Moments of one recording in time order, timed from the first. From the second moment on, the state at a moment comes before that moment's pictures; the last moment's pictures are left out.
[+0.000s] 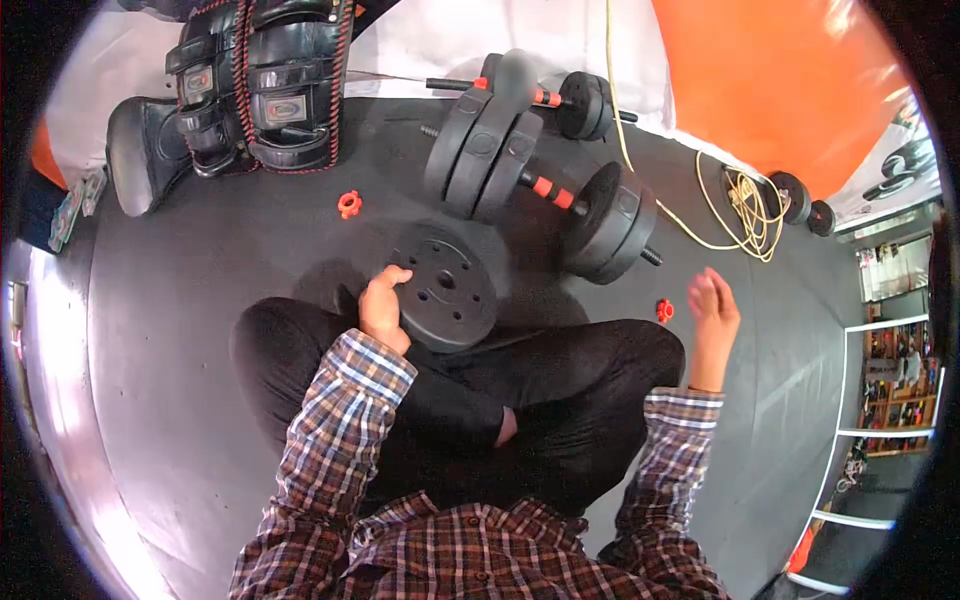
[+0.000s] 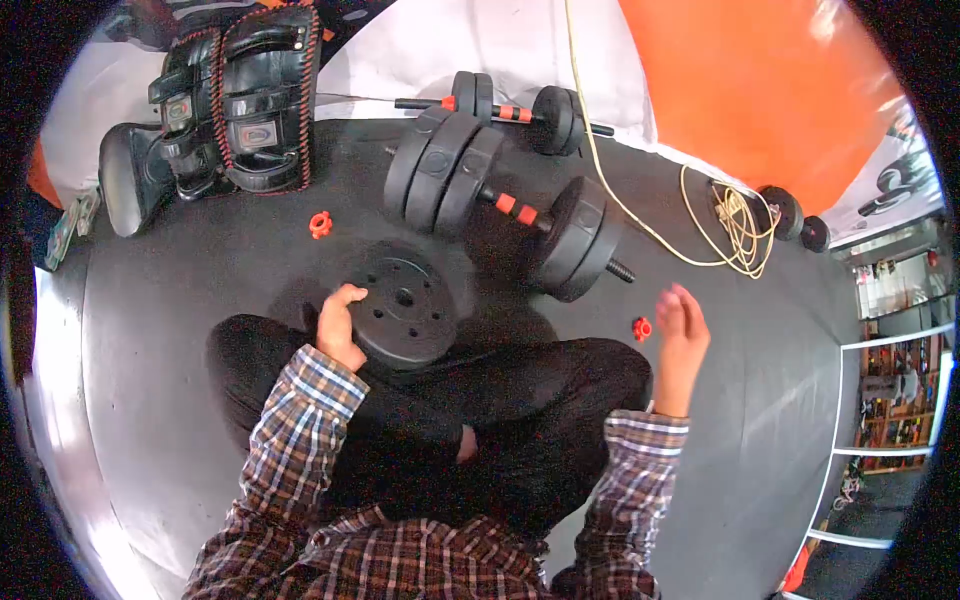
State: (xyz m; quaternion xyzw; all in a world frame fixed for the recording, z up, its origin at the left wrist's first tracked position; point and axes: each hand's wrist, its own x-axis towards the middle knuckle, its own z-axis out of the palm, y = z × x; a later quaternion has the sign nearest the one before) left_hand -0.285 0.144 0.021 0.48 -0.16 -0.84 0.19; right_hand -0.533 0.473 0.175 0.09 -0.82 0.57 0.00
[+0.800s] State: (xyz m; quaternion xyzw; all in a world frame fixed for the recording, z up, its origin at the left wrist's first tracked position) left_hand -0.314 0.070 -0.002 0.62 -0.66 -0.42 0.06; right_hand -0.554 0.553 0.092 0.04 -0.84 0.53 -0.07
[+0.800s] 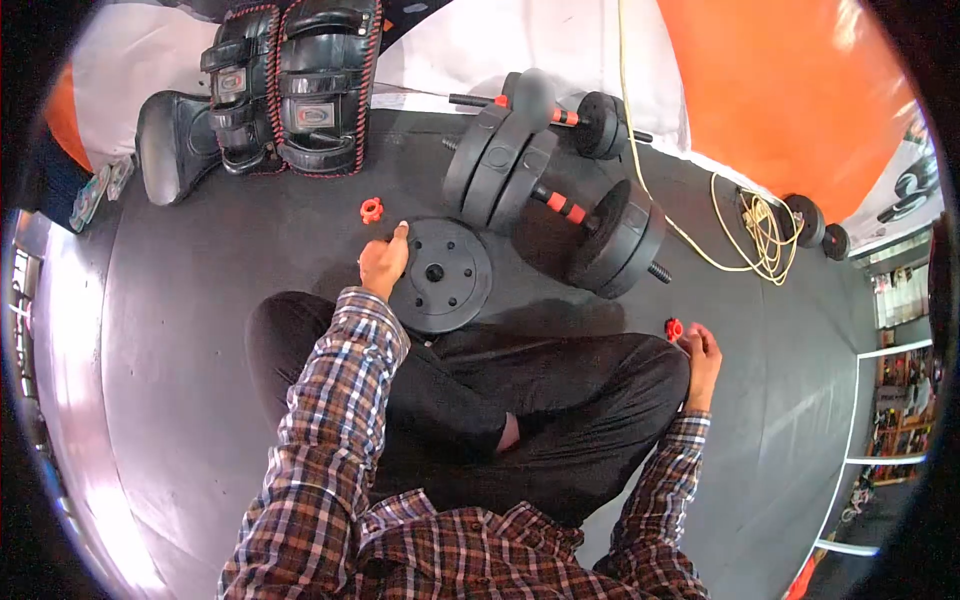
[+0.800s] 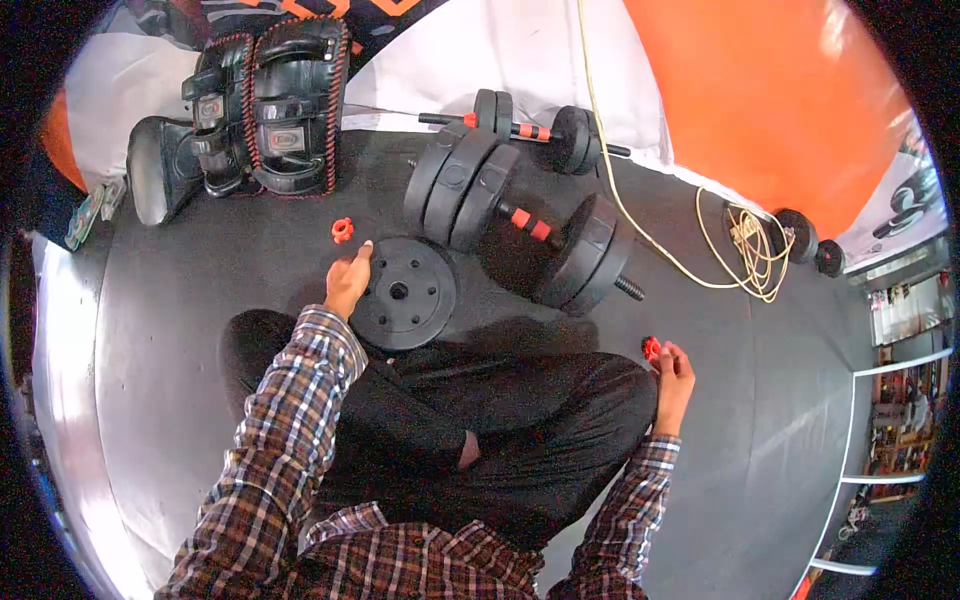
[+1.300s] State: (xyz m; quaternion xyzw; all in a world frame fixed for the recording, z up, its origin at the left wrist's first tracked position) left_hand -0.312 0.081 -0.005 0.50 -0.76 -0.42 0.01; right_hand -0.463 0.320 0.056 0.42 -0.87 0.19 -0.14
